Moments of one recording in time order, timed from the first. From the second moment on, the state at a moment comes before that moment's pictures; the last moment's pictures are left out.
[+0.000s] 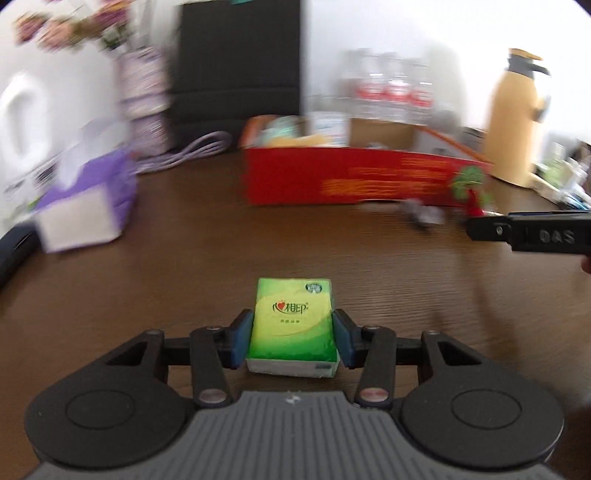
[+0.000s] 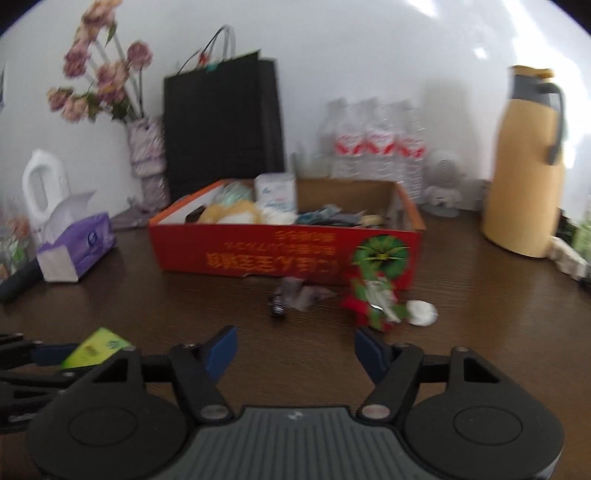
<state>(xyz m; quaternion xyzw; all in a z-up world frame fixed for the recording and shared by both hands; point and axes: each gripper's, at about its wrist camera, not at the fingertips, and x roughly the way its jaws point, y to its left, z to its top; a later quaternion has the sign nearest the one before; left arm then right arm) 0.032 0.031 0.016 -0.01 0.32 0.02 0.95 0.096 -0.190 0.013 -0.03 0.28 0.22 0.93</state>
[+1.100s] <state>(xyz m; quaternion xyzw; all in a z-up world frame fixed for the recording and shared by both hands) -0.042 -0.046 0.058 -0.01 0.19 -0.06 0.98 -0.021 -0.228 0.018 0.00 0.21 0.21 0.96</state>
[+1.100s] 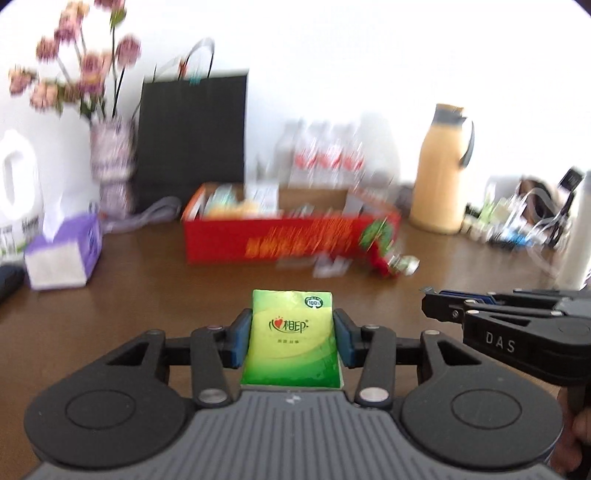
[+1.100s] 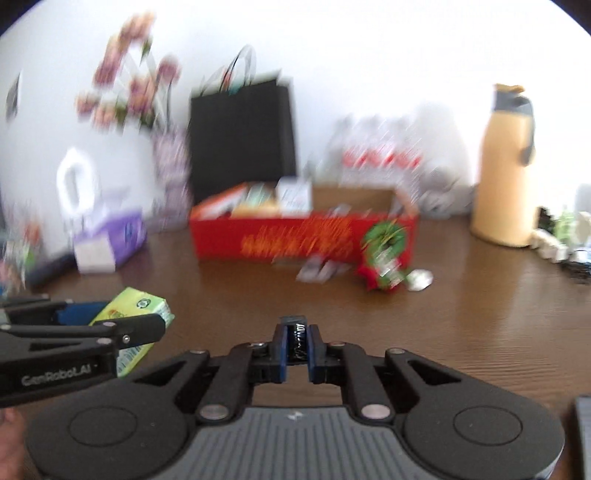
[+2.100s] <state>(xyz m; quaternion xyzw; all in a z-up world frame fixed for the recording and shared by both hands) 0.319 -0.040 0.074 -0.03 0.45 -0.11 0.89 0.385 -0.177 0.076 0.02 0.48 0.24 0.84</state>
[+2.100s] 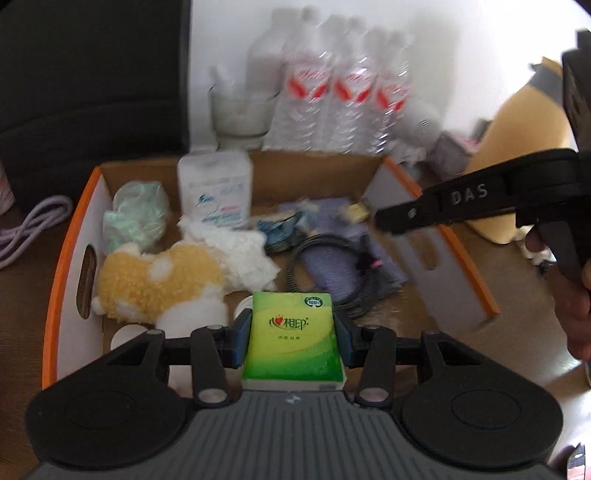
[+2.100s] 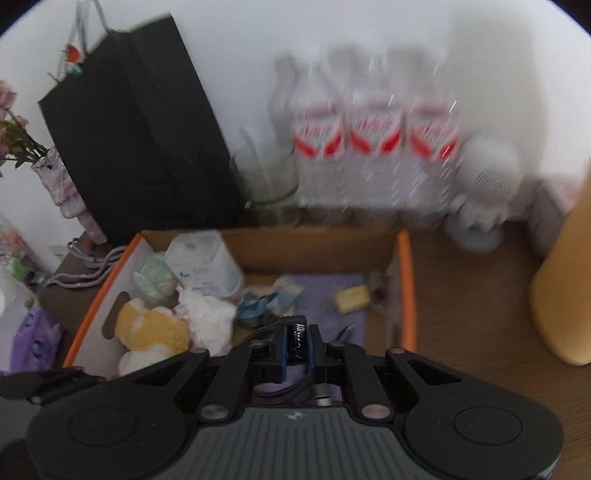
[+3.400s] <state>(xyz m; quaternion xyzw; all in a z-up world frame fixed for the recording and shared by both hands) 0.199 -0.018 0.154 -0.01 0.18 0.01 0.98 0.222 -0.175 0.125 -0.03 0.18 0.18 0.97</state>
